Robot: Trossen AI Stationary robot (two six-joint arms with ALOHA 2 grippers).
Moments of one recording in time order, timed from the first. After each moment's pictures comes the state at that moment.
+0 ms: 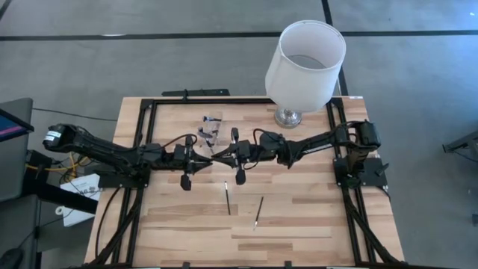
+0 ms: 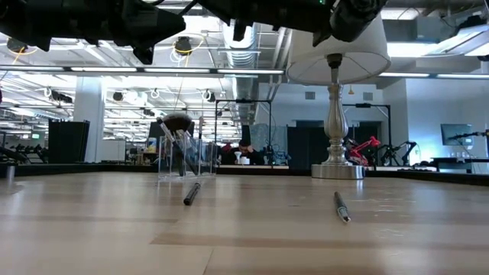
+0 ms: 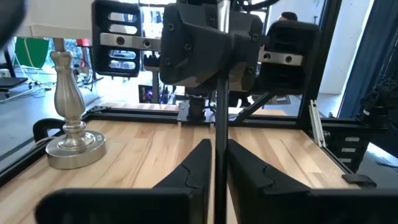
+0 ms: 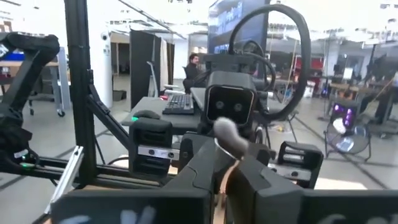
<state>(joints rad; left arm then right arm) -0.18 0.99 0.31 0.70 -0.18 0.00 0.04 1.82 1.10 0.85 -0.15 -0.09</state>
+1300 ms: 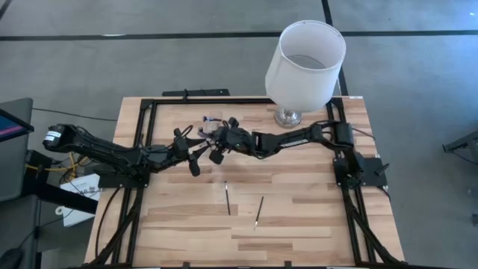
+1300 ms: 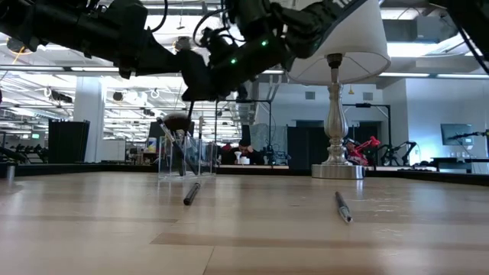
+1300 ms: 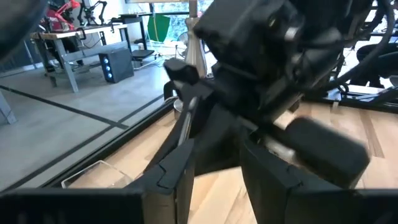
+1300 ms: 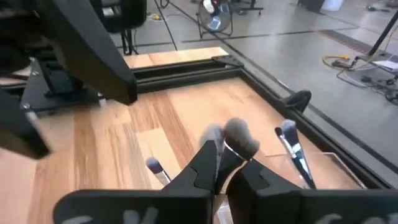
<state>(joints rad) -0.18 0.99 0.31 0.56 -0.64 -0.01 -0.06 2.07 1.40 0.33 0.34 0.00</state>
